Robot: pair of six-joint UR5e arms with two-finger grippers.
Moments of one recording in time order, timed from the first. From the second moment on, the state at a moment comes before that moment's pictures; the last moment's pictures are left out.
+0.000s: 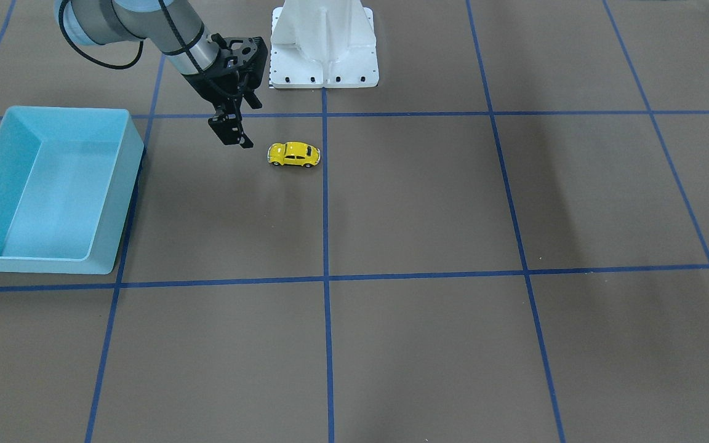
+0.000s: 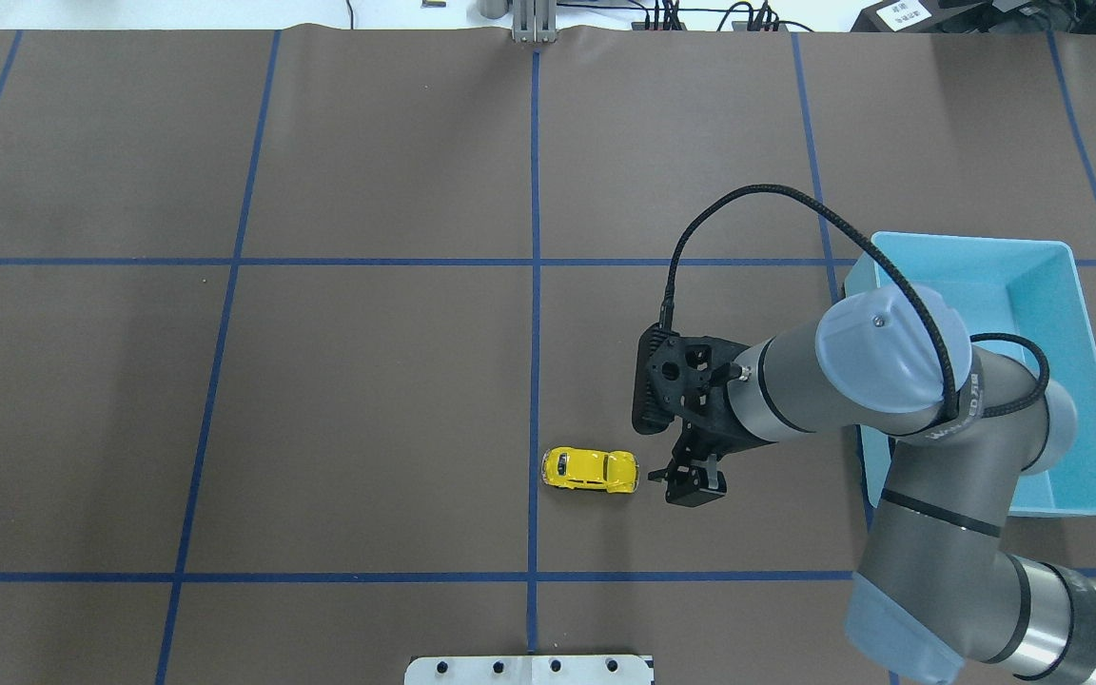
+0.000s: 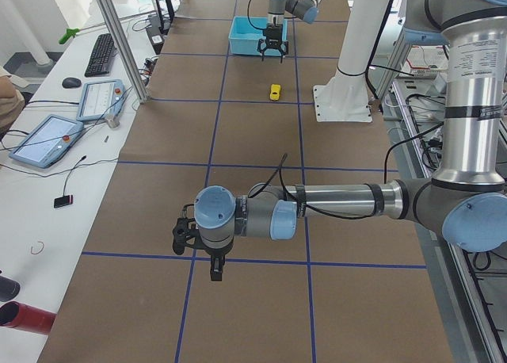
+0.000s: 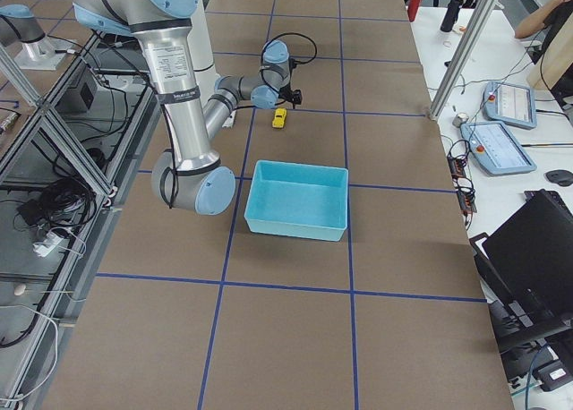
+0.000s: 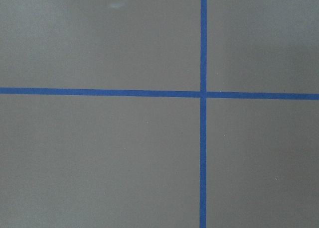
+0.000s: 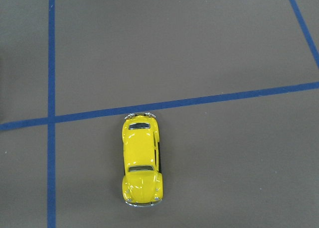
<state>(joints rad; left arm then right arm) -1.63 -1.52 -1.58 -1.67 -2.39 -0.02 0.46 -1.25 2.00 -1.25 1.93 -0.08</state>
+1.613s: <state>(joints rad) -1.63 -1.52 -1.57 -1.67 -2.38 -0.02 0.33 -1.14 1.75 -1.08 1.77 -0.02</state>
